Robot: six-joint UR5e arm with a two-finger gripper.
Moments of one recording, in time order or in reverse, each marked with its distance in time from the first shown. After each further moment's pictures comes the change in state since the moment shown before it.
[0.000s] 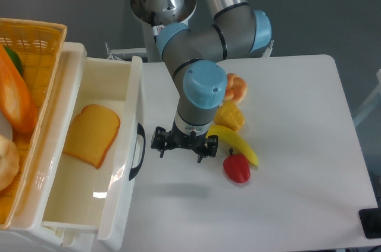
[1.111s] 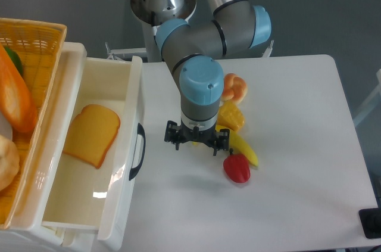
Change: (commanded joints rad) arm 0.002 0.000 -0.011 0.000 0.098 0.012
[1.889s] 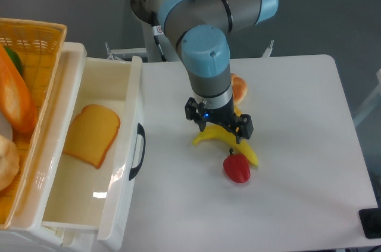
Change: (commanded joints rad) arm 0.017 0.074 -0.005 0.000 0.229 0.322
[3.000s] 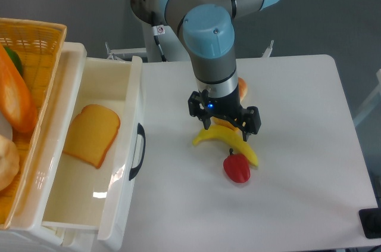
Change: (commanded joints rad) arm 0.021 0.046 0.075 0.003 -0.017 0.076
